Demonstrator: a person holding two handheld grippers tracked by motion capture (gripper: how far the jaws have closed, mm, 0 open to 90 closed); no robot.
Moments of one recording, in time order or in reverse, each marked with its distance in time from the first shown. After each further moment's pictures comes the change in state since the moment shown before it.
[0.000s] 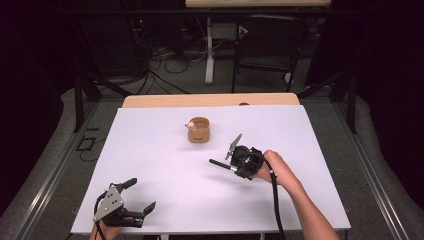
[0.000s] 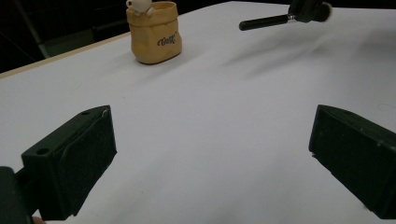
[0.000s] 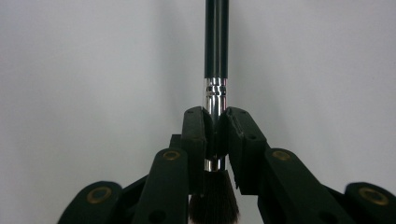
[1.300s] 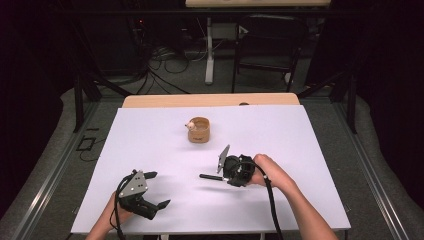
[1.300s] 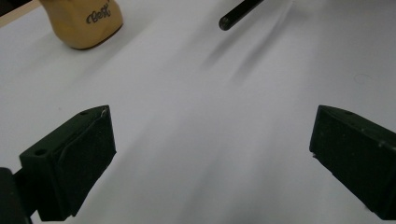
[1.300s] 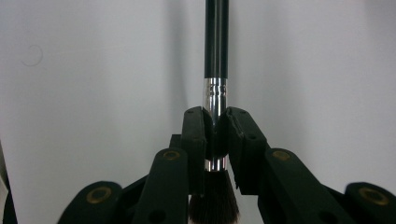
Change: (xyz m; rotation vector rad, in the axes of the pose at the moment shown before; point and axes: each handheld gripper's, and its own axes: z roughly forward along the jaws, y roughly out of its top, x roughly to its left) left arm 0.003 0.048 0.052 0.266 -0.230 0.135; right arm 0.025 0.013 0.009 0.012 0.077 -0.208
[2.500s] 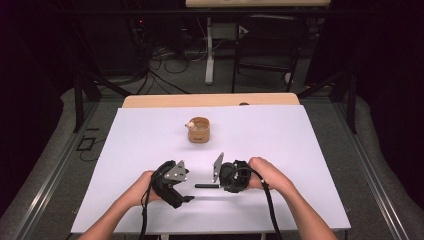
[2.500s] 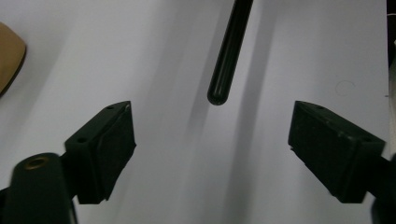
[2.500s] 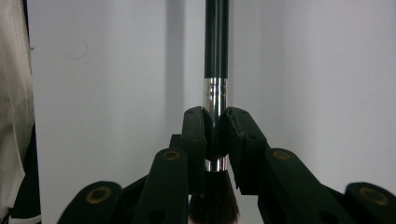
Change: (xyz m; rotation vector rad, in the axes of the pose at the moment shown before) left arm -0.006 0.072 0.063 0.293 -0.190 0.182; right arm 0.018 0.010 -0.001 0.007 0.039 -0.123
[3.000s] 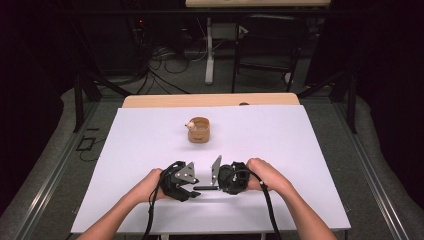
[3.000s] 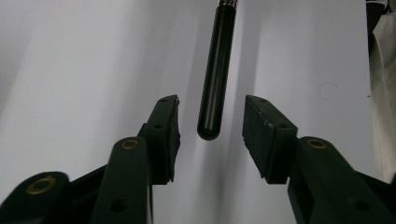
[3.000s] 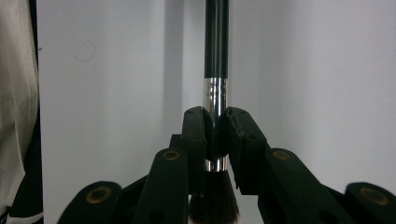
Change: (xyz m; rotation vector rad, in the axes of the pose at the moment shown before) left arm 0.001 0.016 0.011 0.058 -0.090 0.054; right arm 0.005 0.004 0.000 0.001 -0.006 -0.039
